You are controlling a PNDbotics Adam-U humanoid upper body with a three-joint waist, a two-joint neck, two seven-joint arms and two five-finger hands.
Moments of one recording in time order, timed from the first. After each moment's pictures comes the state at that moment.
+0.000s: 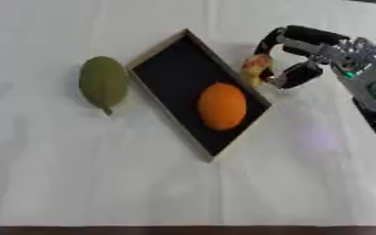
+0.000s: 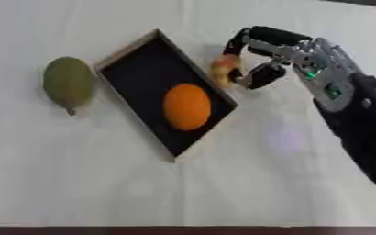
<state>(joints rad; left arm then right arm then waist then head) -0.34 0.37 0.05 -1.99 0.02 -0.24 0.43 -0.89 -0.61 0.29 -1.29 0.51 -0.22 0.47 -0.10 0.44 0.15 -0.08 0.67</state>
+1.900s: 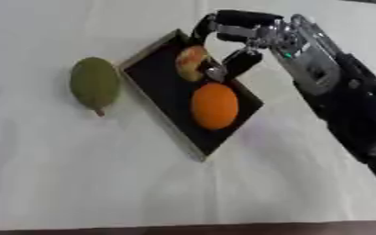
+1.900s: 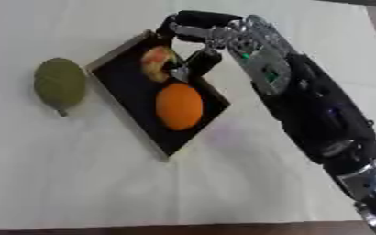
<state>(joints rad) -0.35 0.37 0.04 -1.99 0.03 -0.23 0.41 -1.04 -0.43 0.37 -1.25 0.56 -0.24 0.59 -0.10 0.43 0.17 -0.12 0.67</state>
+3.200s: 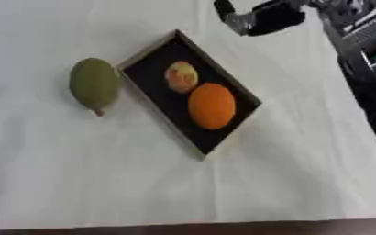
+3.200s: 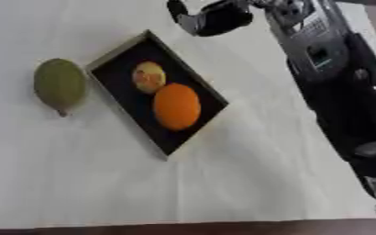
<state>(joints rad) -0.35 0.36 0.04 -1.99 0.03 -0.23 0.41 -0.97 -0.54 0.21 -1.62 0.43 -0.14 0.44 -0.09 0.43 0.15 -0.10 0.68</state>
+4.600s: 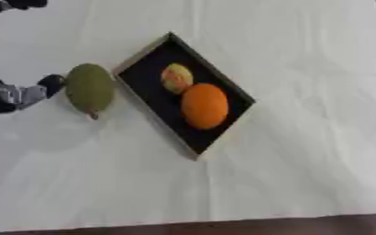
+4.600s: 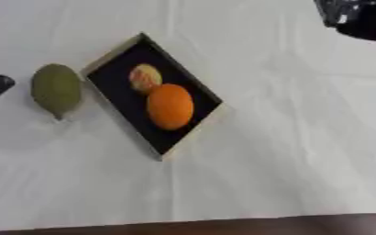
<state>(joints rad) -0.54 0.85 -0.16 -1.99 -0.59 -0.05 -0.26 -0.53 -0.85 -0.02 -1.98 0.23 -0.11 0.05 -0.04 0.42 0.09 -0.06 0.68</state>
